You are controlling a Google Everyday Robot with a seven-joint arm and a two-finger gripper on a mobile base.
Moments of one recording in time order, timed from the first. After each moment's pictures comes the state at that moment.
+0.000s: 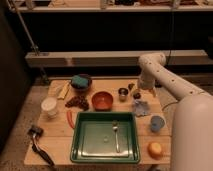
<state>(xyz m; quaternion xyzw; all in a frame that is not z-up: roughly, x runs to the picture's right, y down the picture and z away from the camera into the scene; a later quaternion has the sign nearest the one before) 0.237 0.043 0.881 -0.26 -0.24 -0.63 0.69</state>
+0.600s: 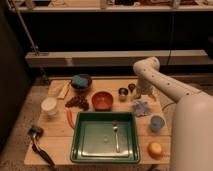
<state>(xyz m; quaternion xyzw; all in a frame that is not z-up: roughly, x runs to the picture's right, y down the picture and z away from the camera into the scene) 0.245 0.070 0.891 -0.31 -0.19 -0.62 0.69</state>
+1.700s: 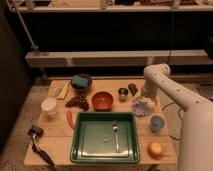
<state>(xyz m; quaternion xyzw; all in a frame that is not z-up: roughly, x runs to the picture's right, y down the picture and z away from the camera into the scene) 0.261 0.082 0.908 -0.24 -0.23 -0.59 0.73</state>
